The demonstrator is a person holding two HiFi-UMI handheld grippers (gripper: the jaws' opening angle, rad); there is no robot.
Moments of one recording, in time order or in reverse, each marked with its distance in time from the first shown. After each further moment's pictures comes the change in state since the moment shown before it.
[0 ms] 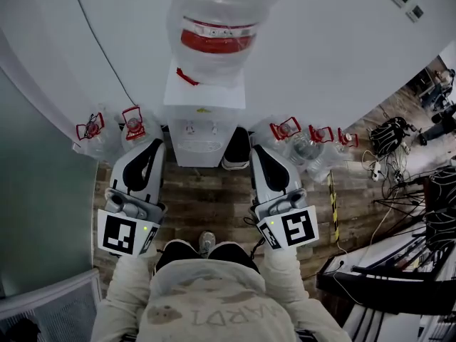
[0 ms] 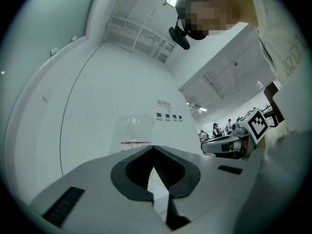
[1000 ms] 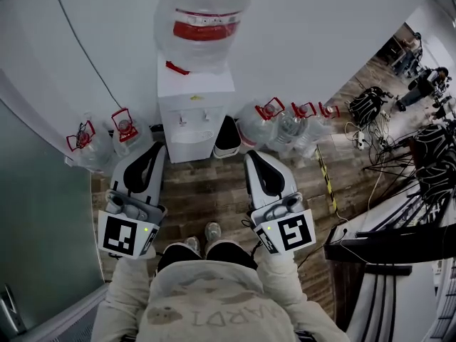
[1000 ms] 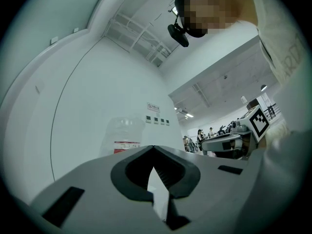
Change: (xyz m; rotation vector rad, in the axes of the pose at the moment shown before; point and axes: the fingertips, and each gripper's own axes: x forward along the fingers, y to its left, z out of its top) left arm -0.070 0.010 0.010 -0.048 -0.016 -0.186; right arm -0.044 0.097 0.019 -0.036 0.031 -0.148
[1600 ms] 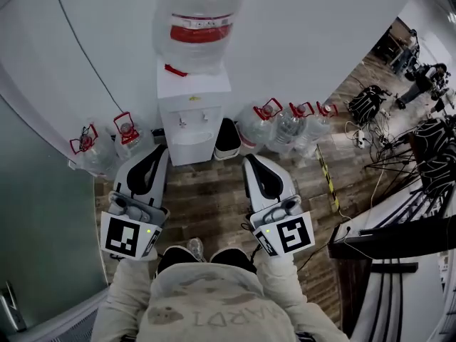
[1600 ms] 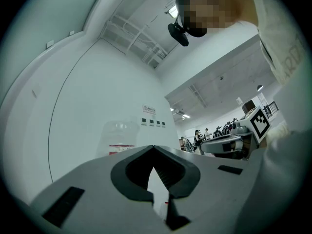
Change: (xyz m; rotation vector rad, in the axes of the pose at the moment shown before) left arm -0.015 -0.032 0.020 0.019 -0.012 -0.031; right arm -0.036 0.011 0.013 0.010 -0.029 -0.008
